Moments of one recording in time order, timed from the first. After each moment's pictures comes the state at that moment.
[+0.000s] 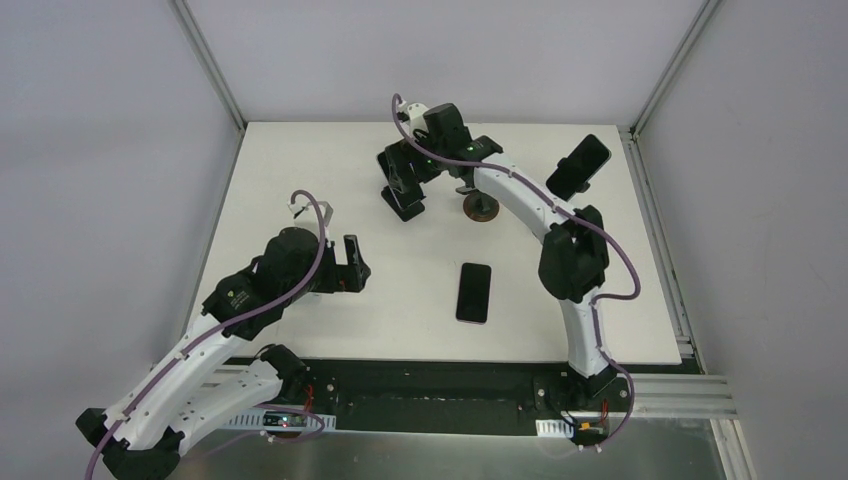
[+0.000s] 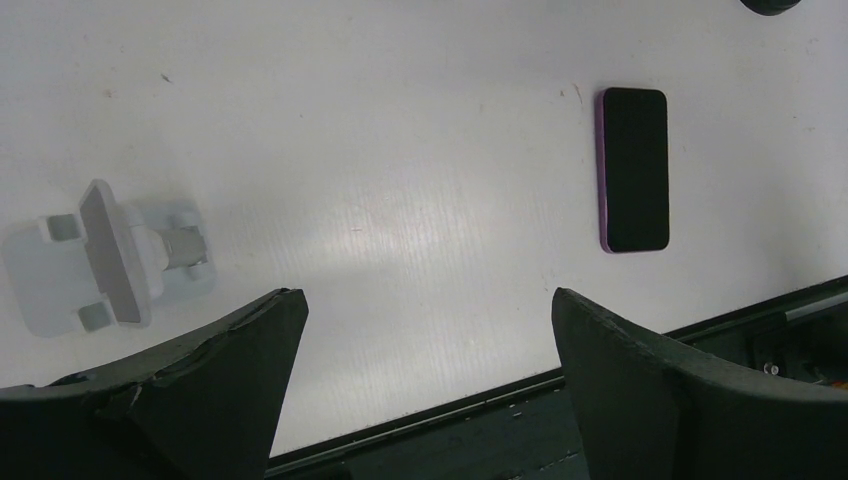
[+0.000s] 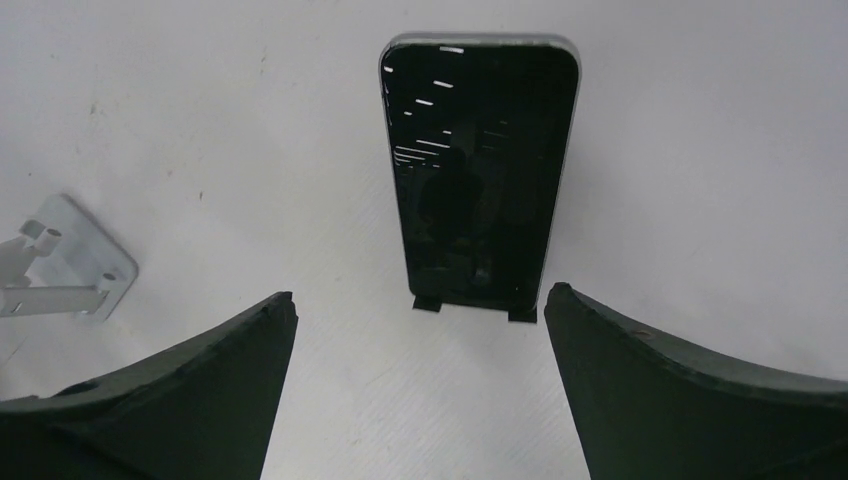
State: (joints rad) left arm -0.67 0.70 0.86 -0.79 -0.20 -0.52; right arm 0.66 2.08 1.96 -0.54 -0.22 0.07
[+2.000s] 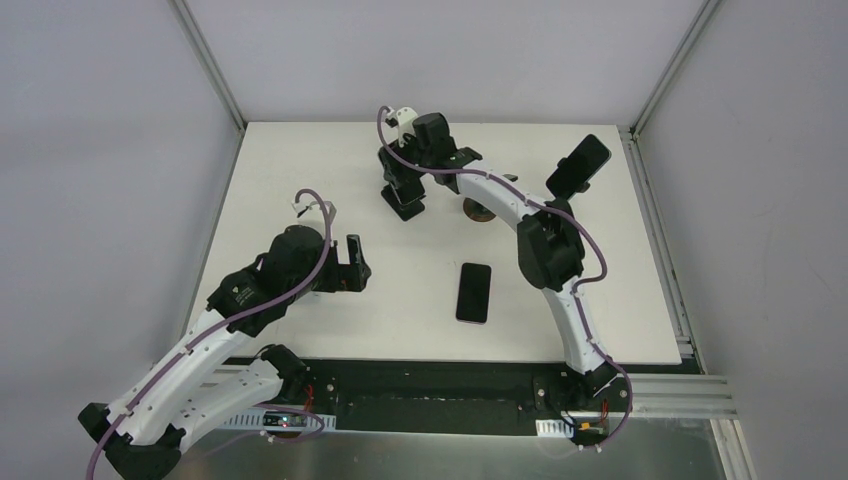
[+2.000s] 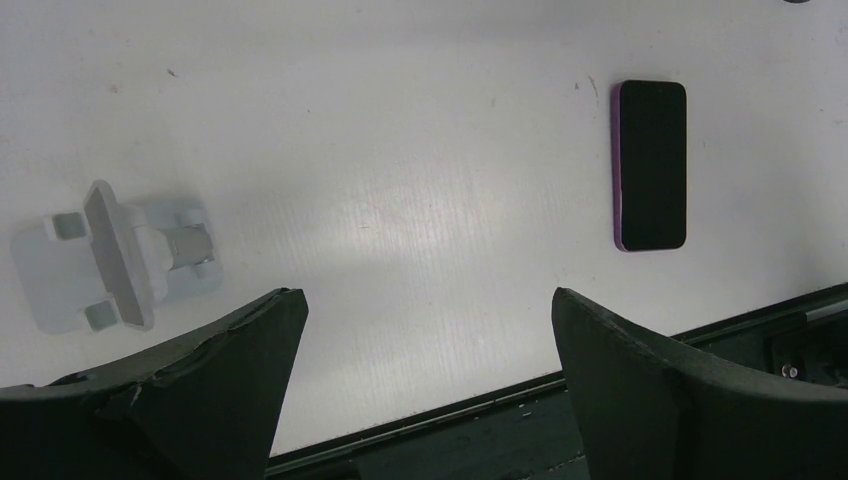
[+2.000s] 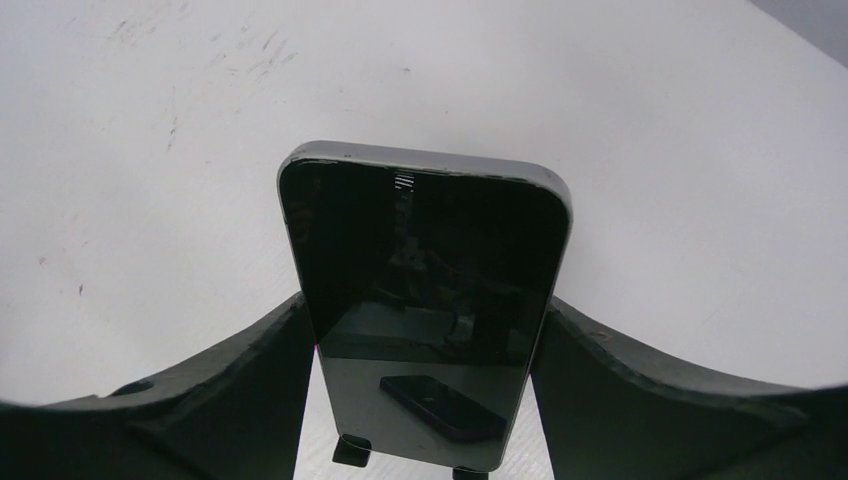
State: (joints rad) left arm -0.67 0.73 0.86 -0.79 -0.21 -0.51; right arm 0.66 2.30 2.03 -0.27 -0.17 -0.02
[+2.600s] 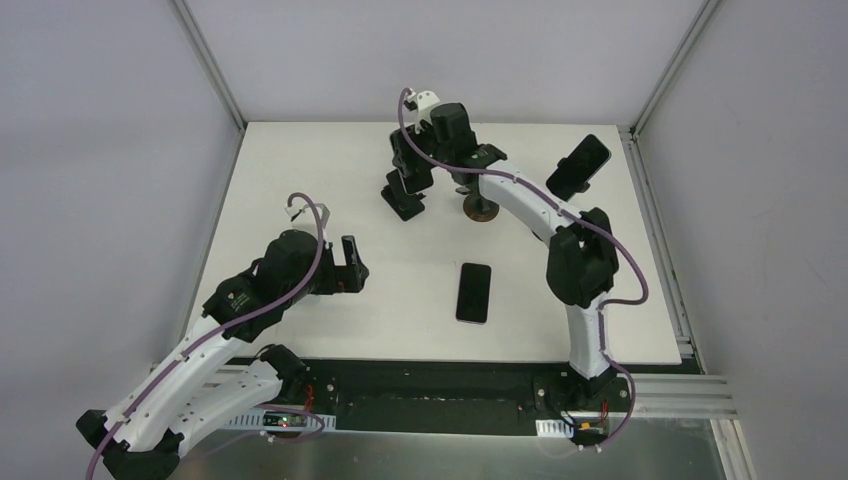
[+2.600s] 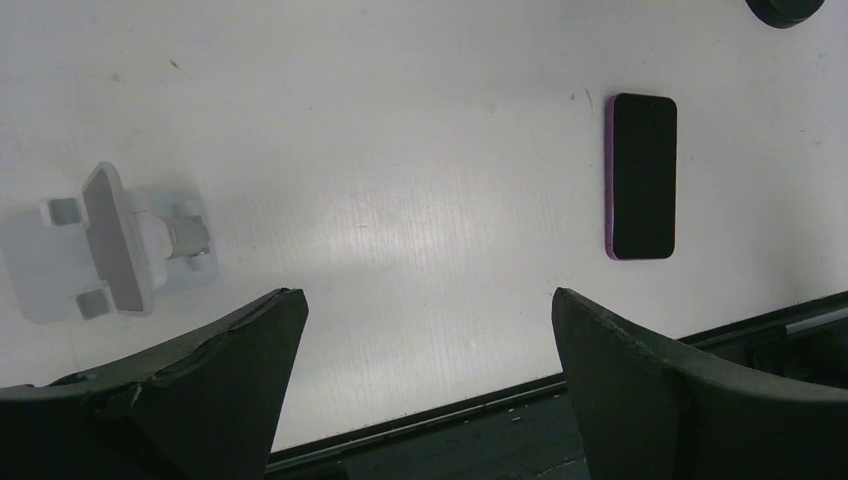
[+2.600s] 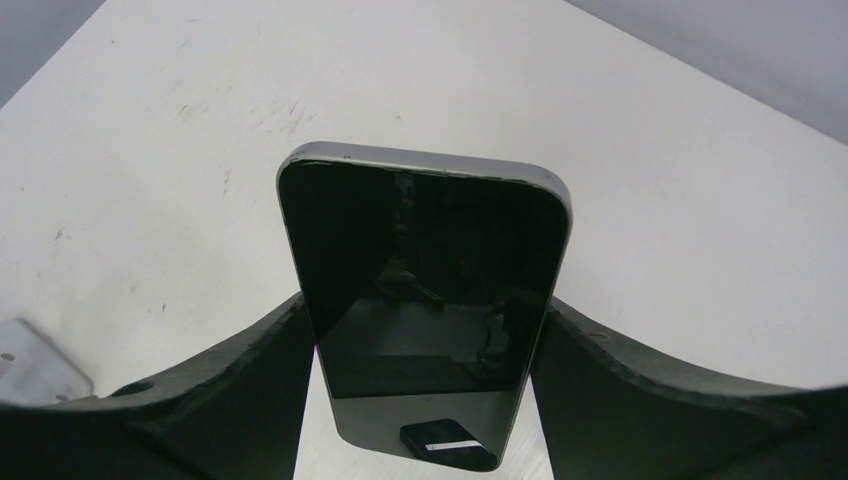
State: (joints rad) left arm -0.67 0.68 0.84 -0.79 -0.22 -0.55; right arm 0.66 2.09 1.90 -0.23 -0.10 0.06
